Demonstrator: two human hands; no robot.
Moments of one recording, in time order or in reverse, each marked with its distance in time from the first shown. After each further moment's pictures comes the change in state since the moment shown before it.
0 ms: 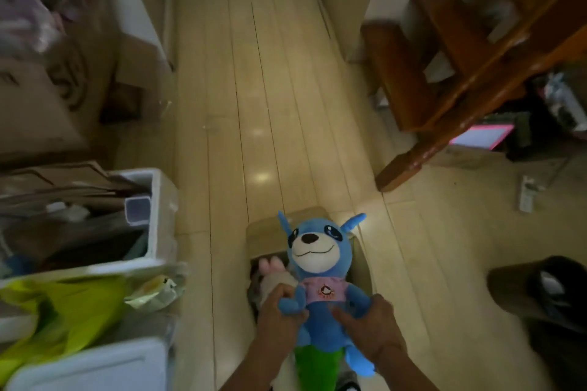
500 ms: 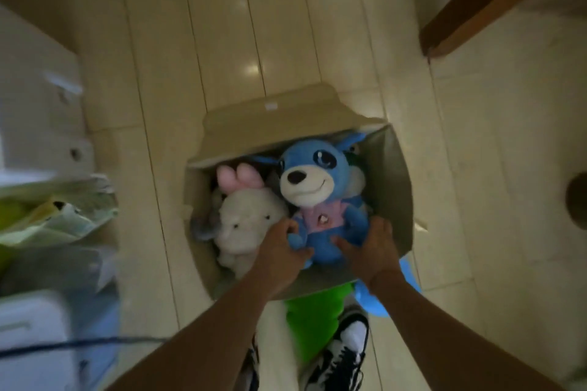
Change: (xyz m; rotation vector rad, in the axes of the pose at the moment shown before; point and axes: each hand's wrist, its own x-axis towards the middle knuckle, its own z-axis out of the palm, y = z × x) left_hand 0.218 -0.255 0.101 0.334 -0.157 -0.112; right_hand 0.270 0.171 0.165 -0.141 -0.028 -0.042
